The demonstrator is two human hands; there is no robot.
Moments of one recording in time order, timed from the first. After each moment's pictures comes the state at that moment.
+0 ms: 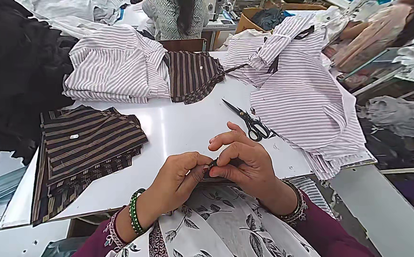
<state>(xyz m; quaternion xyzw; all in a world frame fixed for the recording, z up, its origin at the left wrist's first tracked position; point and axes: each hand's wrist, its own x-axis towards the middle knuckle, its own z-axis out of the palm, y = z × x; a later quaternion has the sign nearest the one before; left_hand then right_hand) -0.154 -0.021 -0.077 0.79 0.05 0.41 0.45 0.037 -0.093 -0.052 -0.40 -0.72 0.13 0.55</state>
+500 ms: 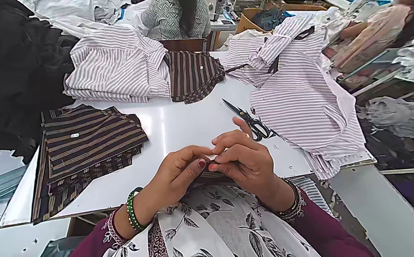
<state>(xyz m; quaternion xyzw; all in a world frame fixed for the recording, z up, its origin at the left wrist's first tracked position) -0.156 -0.021 -0.076 0.74 0.08 0.38 0.56 0.038 -0.089 -0.057 -0.40 -0.75 0.03 0.53</state>
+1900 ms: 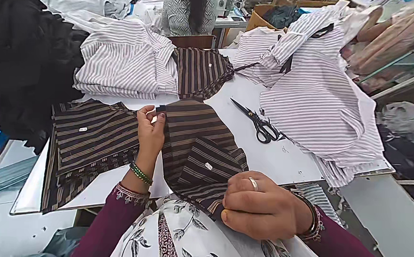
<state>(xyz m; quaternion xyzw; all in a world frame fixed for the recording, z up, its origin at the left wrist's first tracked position) -0.162 0.060 -0.123 0.60 0.46 0.53 0.39 0.041 -0.113 -0.058 -0.19 -0.87 0.03 0.45</state>
